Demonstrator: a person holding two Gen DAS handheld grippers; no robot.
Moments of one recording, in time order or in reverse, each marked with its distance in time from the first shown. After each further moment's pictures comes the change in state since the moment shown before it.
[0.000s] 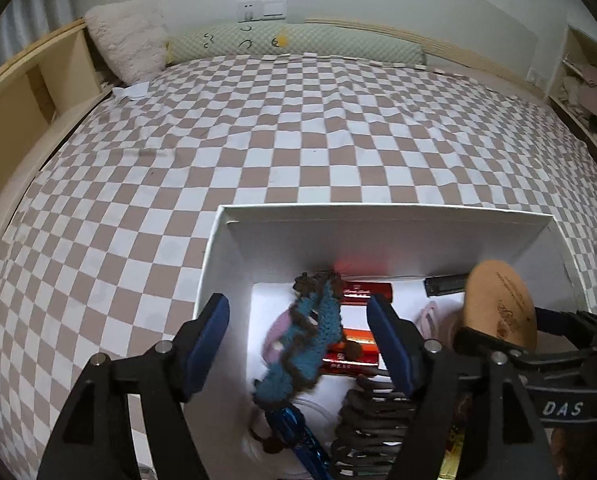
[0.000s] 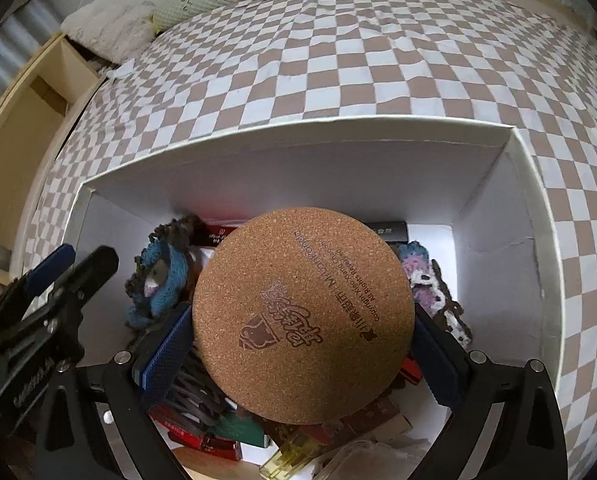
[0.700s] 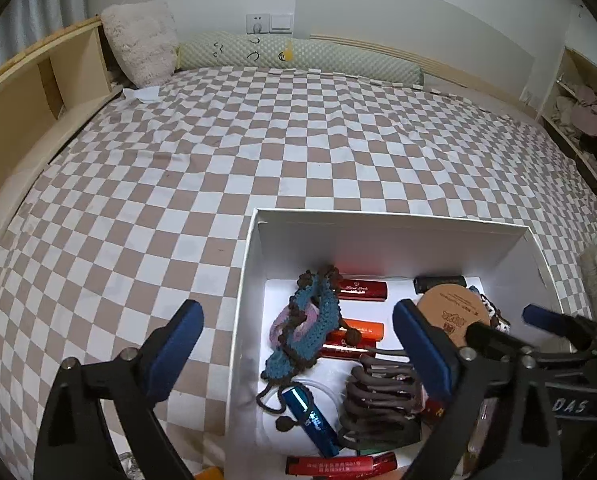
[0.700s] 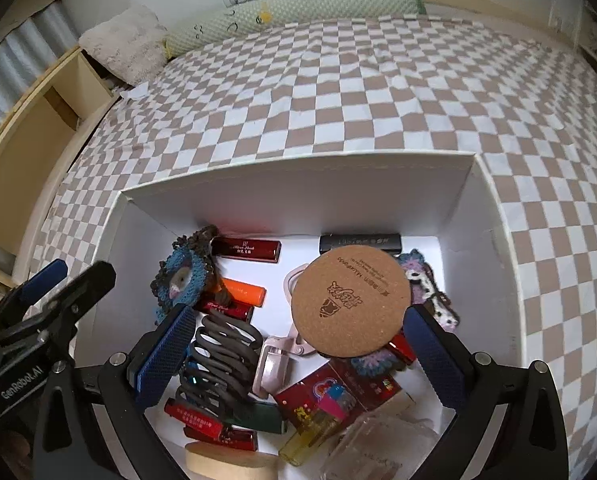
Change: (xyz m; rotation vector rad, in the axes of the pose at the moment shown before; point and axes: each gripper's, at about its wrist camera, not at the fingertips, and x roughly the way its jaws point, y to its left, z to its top) left arm -0.038 0.024 -0.009 -0.031 -0.036 -0.037; right arm -0.037 0.021 -0.018 -0.024 -0.124 -0.021
